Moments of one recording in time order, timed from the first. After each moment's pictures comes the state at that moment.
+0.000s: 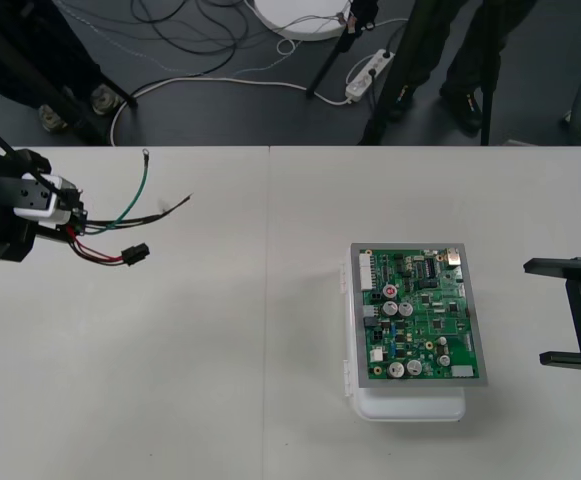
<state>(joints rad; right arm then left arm) -0.37 -1.27 0.95 -1.23 -0.01 -1.53 0.90 -0.32 0.95 0.10 -1.90 -1.77 -1.53 0.22</state>
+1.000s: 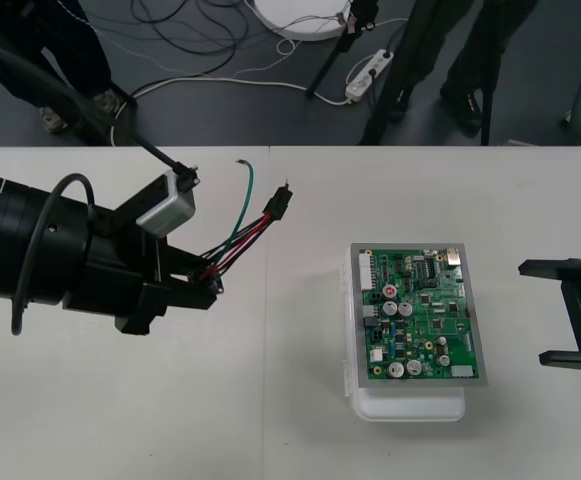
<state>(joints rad) -0.37 -1.26 0.93 -1.23 0.02 -1.53 0.81 -0.25 0.65 0.00 -2.25 -1.68 -1.55 1.14</state>
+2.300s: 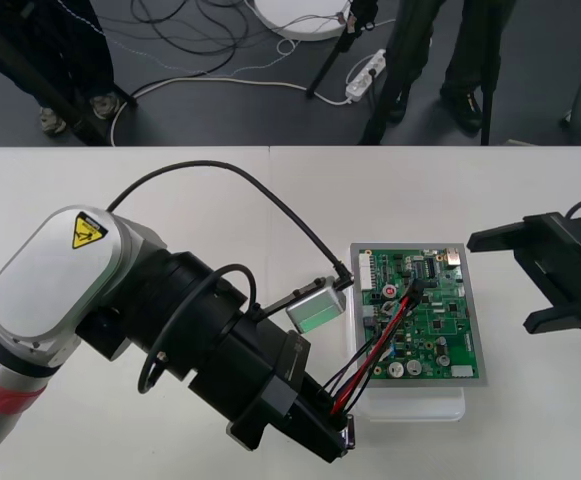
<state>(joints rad) -0.51 -1.19 0.76 -1.35 0.24 -1.56 0.23 -0.37 0.48 -0.46 -1.99 -1.35 -1.54 1.27</state>
